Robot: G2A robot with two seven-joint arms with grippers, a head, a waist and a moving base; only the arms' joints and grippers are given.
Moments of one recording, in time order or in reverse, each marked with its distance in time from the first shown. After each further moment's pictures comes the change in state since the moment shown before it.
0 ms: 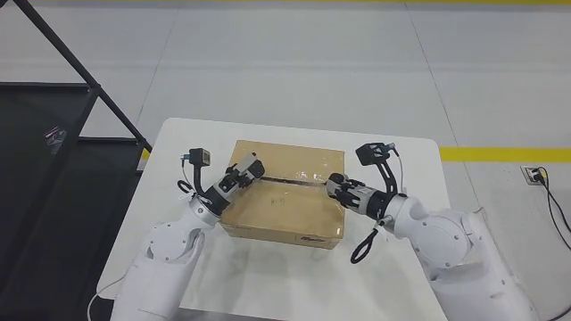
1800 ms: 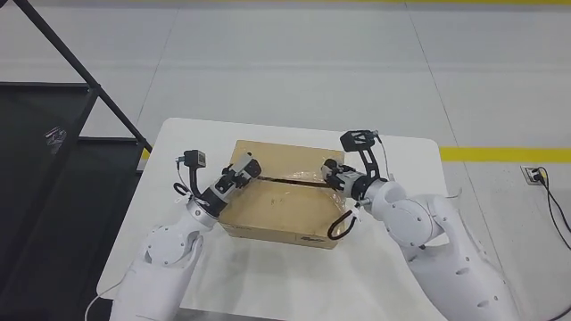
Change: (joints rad) left arm 0.035 0.002 -0.027 -0.045 0.012 0.007 0.032; right arm 0.132 -0.028 -0.130 0.124 -0.143 0.090 -0.076
